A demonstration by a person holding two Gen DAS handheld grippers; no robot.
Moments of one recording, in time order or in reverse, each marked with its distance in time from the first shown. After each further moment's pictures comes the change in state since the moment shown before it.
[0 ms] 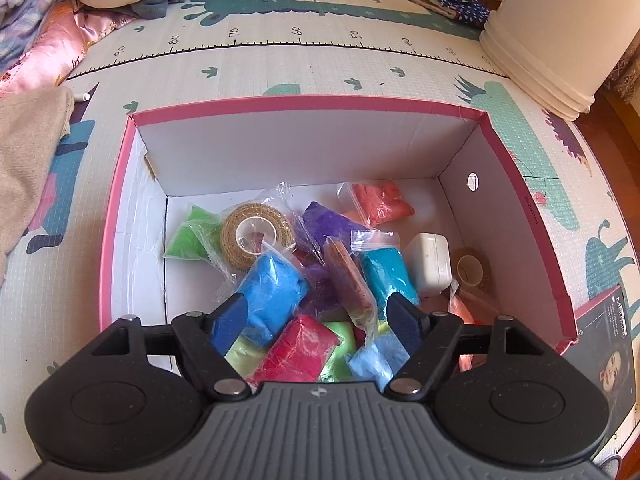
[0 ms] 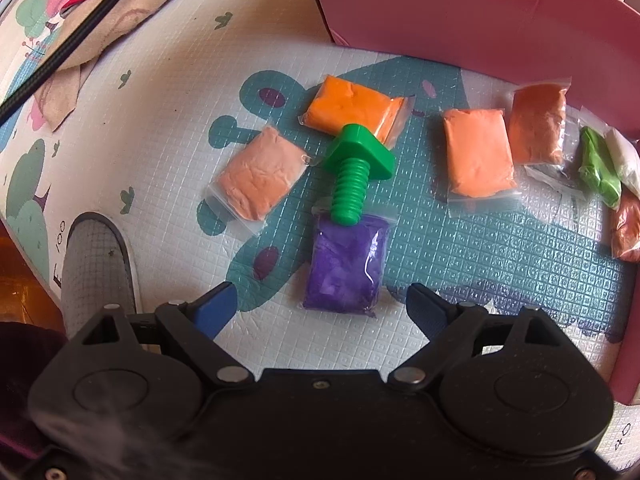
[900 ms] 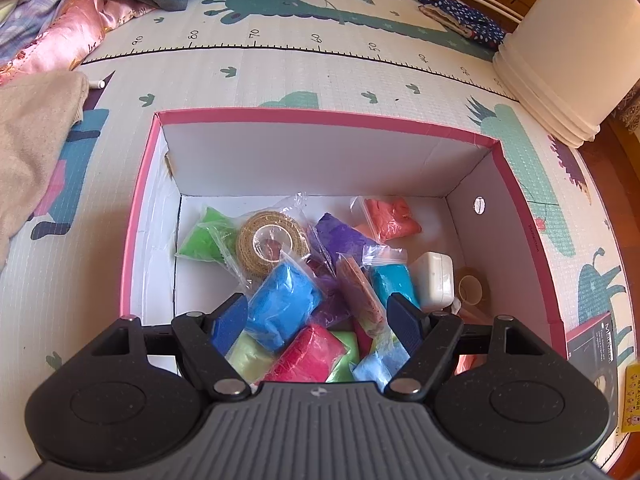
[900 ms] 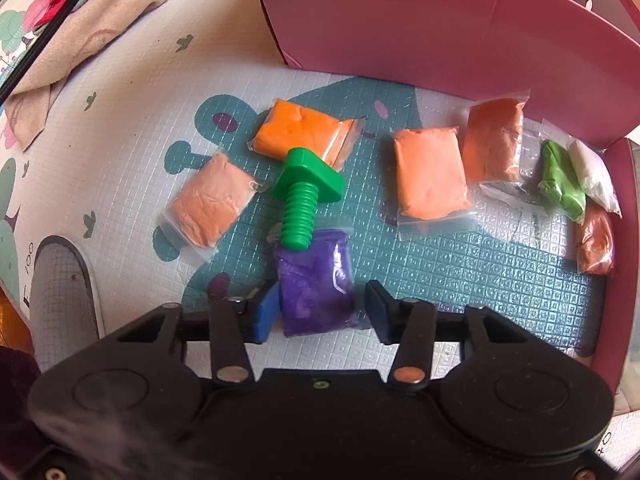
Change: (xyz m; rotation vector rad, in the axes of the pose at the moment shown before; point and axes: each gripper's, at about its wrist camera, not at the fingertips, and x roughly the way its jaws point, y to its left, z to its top) left arm -0.009 0.015 0.005 -0.074 -0.013 -0.021; right arm 0.006 -0.006 0.004 0.011 -0.060 -0.094
